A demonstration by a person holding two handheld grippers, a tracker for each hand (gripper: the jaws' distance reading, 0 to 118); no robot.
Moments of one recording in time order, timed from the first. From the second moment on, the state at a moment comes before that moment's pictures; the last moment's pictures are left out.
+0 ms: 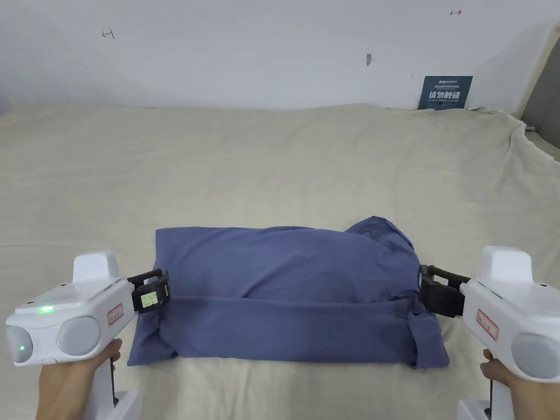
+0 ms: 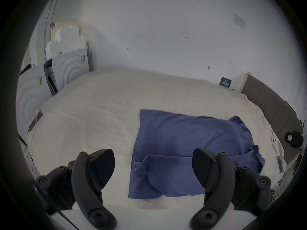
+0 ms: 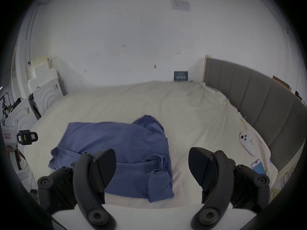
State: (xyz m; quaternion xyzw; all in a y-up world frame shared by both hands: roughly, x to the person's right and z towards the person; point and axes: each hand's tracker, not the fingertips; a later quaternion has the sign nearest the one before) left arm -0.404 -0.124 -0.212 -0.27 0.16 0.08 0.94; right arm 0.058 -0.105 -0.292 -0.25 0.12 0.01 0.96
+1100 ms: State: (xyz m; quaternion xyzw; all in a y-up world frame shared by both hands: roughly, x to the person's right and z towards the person) left arm -0.414 -0.159 -0.221 -0.35 0.13 0.09 0.92; right arm 0.066 -0.106 -0.251 -0.19 0.13 0.00 0.97
